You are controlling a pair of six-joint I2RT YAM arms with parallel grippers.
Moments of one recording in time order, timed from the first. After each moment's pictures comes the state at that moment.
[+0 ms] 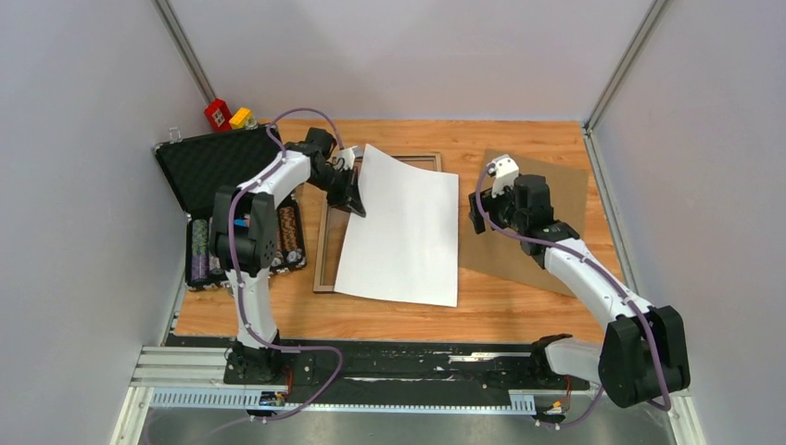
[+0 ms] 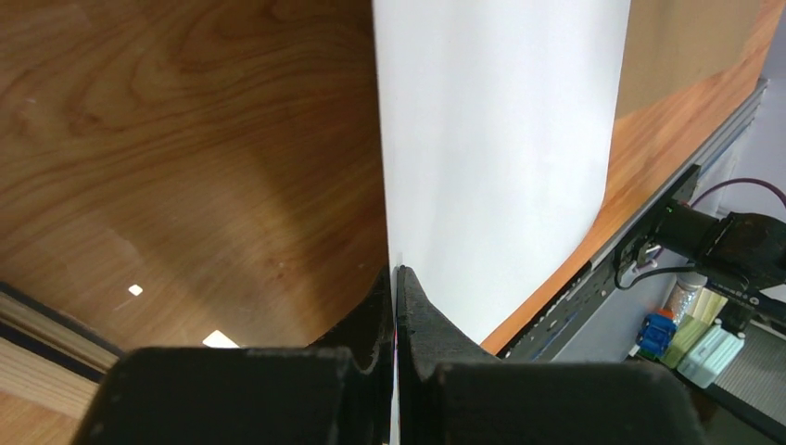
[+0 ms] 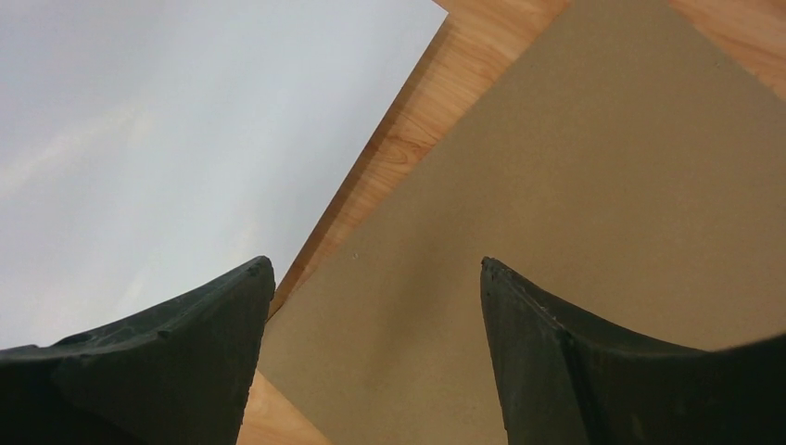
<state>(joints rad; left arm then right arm) -0.23 2.03 1.58 -0.82 0.68 -0.08 0.28 1.22 0.78 -0.11 -0.13 -0.12</state>
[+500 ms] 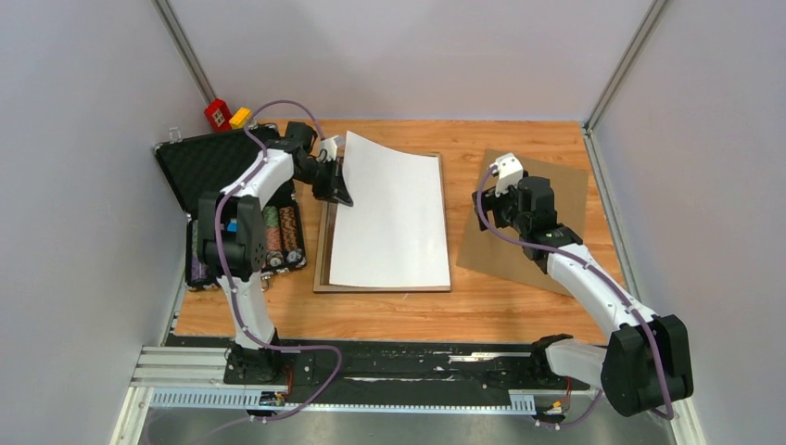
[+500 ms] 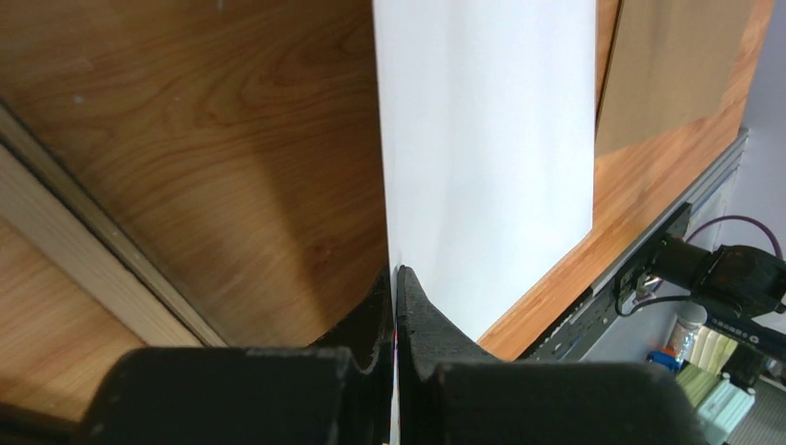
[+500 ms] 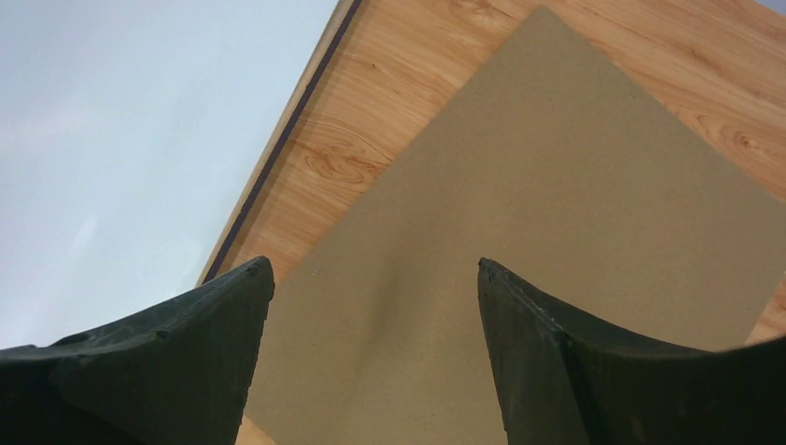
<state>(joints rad) -0.16 1.96 1.55 -0.78 0.67 -0.08 0.28 1.17 0.75 -0.05 -0.06 -0.18</state>
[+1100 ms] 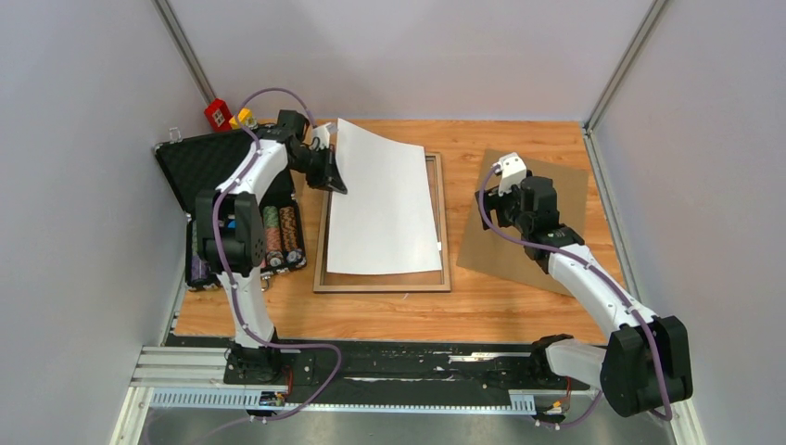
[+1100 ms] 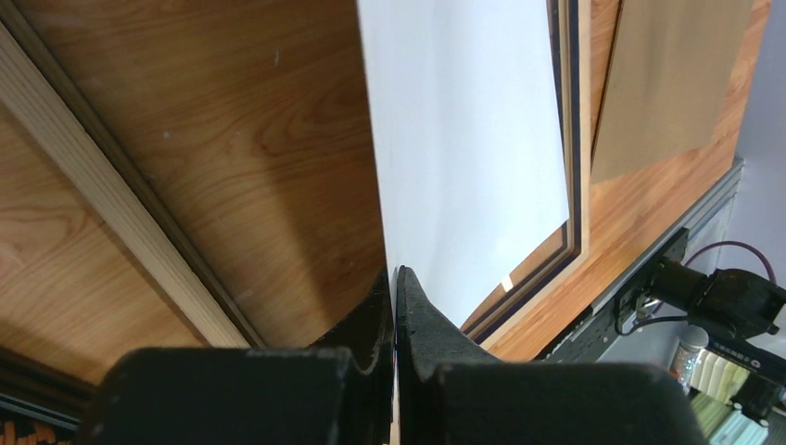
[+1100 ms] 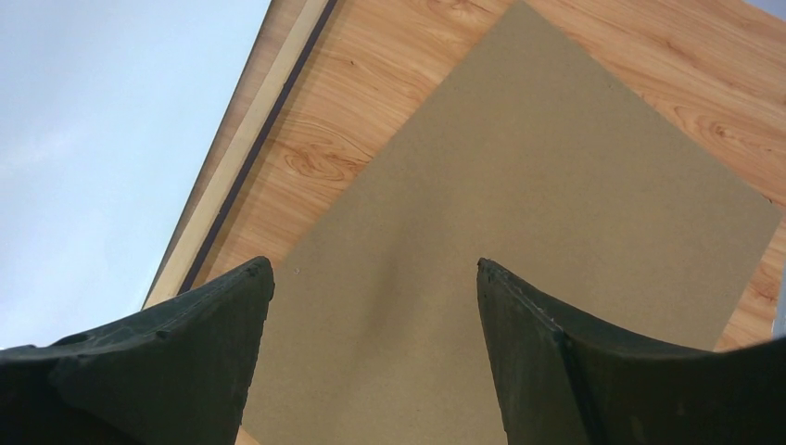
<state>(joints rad) -0.11 1.98 1.66 -0.82 0.66 -0.07 0.26 1.17 0.75 -0.04 -0.03 -0.19</state>
